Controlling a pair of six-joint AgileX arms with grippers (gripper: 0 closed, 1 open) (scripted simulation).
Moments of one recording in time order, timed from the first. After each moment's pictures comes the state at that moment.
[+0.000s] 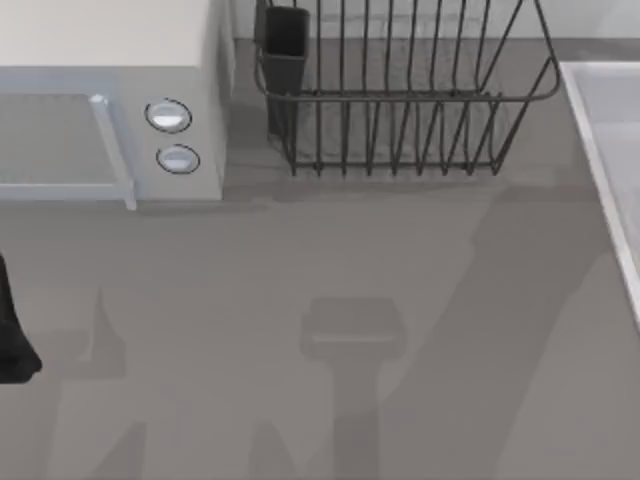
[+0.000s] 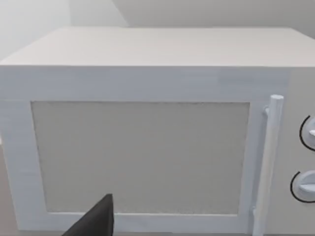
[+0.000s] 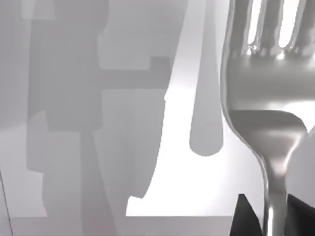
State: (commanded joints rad) left arm 0.00 0.00 0.00 0.00 0.00 0.00; right arm -0.33 2.36 2.05 -1.23 -0.01 -0.30
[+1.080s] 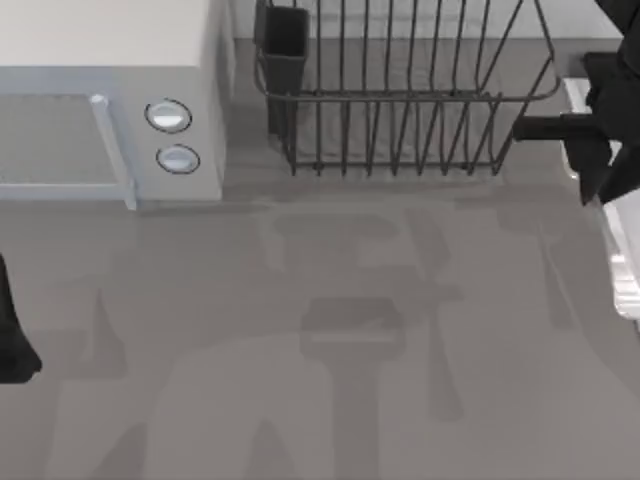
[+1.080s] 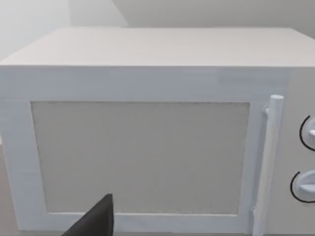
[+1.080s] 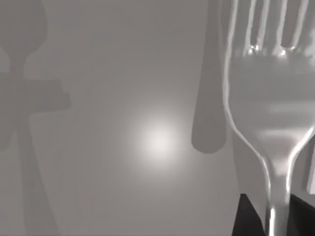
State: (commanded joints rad) left arm 0.00 0.00 0.00 0.00 0.00 0.00; right arm 0.25 1.97 1.73 -1.33 0.00 0.27
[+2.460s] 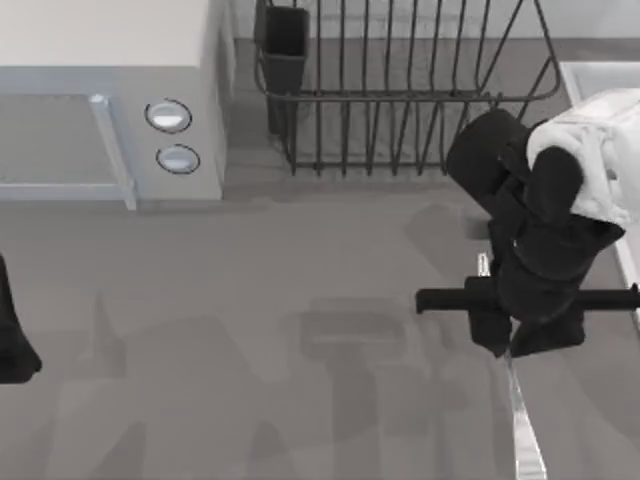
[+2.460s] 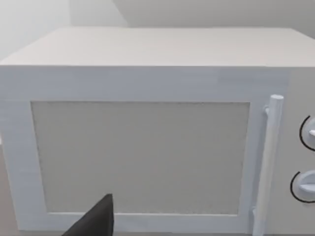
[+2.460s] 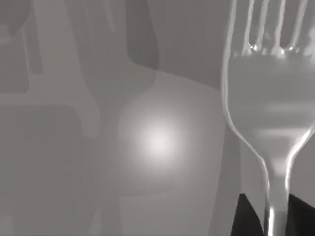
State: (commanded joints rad) left arm 0.00 0.00 0.00 0.00 0.00 0.00; right arm 0.58 1.79 1.17 -0.94 0.00 0.59
